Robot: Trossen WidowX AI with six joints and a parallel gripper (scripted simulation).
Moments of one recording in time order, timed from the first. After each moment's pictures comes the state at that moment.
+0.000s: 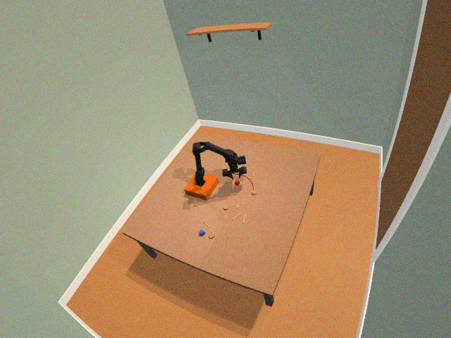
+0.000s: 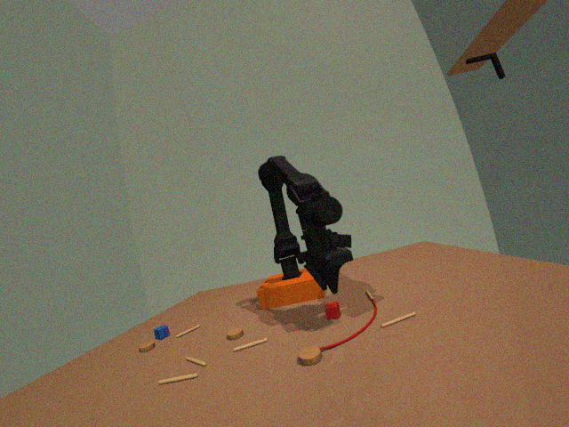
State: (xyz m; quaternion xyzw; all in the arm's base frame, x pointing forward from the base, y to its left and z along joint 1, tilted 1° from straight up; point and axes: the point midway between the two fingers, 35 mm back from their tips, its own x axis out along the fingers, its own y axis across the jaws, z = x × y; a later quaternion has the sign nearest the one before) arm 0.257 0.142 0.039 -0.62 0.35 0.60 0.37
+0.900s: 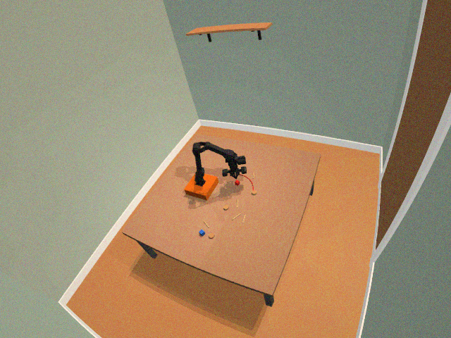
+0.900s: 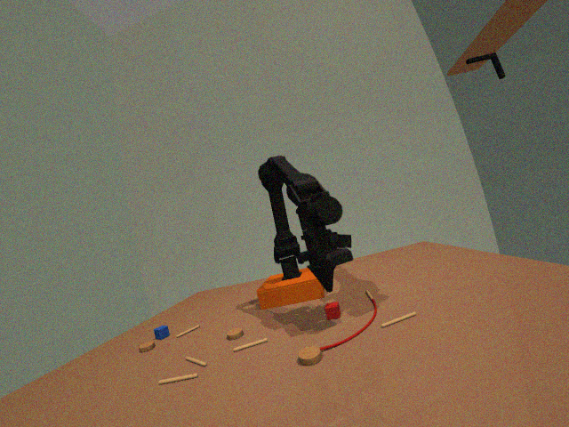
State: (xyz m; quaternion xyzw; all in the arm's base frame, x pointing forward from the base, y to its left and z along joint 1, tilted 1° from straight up) arm 0.257 0.142 0.039 -0.62 0.35 0.60 0.37
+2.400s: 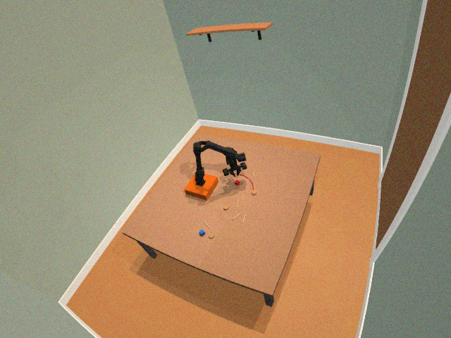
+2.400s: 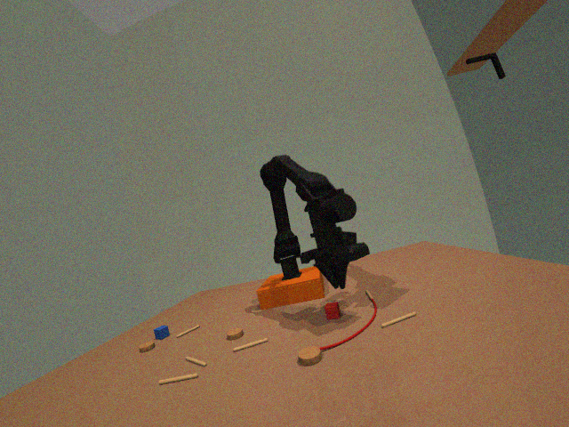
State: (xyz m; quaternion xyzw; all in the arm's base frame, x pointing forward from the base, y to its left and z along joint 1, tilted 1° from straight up) arm 0.247 0.166 0.038 -0.66 0.26 0.64 0.28
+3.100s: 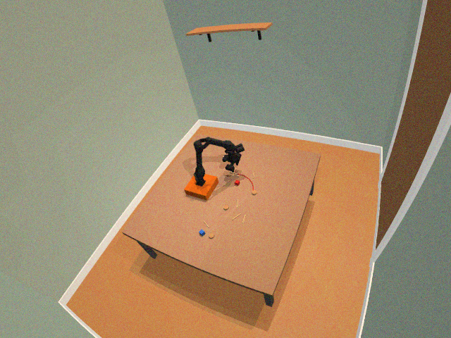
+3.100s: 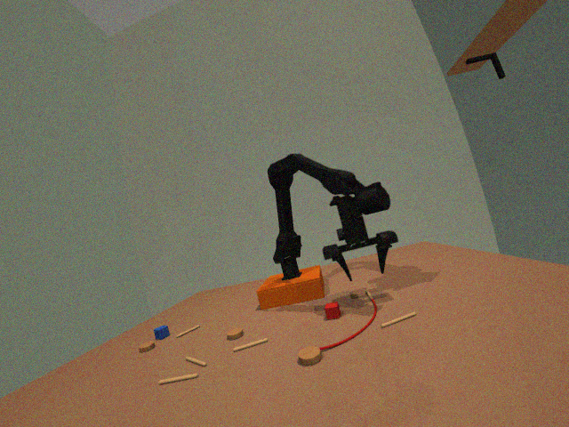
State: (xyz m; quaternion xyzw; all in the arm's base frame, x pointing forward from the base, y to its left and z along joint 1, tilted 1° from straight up) arm 0.197 0.239 0.038 -0.72 -0.02 0.70 -0.01
